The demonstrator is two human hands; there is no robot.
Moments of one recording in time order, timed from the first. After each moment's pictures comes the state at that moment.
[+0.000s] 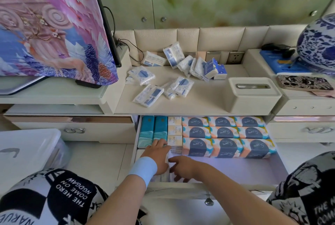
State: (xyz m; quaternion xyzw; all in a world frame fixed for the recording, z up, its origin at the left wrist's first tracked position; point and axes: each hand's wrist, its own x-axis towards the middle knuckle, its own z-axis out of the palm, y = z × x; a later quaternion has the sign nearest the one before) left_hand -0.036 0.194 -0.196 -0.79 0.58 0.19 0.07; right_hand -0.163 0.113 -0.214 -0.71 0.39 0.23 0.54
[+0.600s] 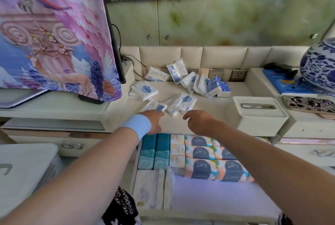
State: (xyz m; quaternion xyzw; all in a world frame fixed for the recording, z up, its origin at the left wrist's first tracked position) left_hand 0.060 0.105 -0.067 -0.82 0.53 0.18 0.10; right_hand -0.107 -0.023 -0.093 -0.89 0.38 0.01 0.24
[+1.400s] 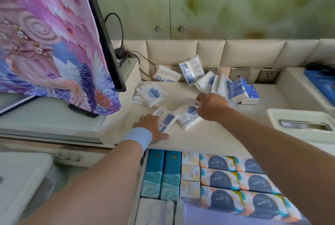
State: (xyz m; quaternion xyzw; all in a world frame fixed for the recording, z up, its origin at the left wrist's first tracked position) left_hand 0.137 0.050 -0.133 -0.89 0.41 0.20 0.07; right_hand -0.012 -0.126 -0.096 -0.92 0.38 -0.01 0.08
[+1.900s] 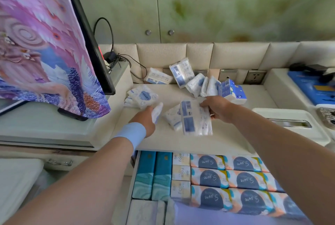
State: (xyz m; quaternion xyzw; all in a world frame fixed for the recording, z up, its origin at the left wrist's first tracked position) left_hand 0.119 0.041 -0.099 -0.89 0.41 0.19 -0.08; right_hand -0.052 -0.155 -0.091 -0.63 0.48 -0.09 0.61
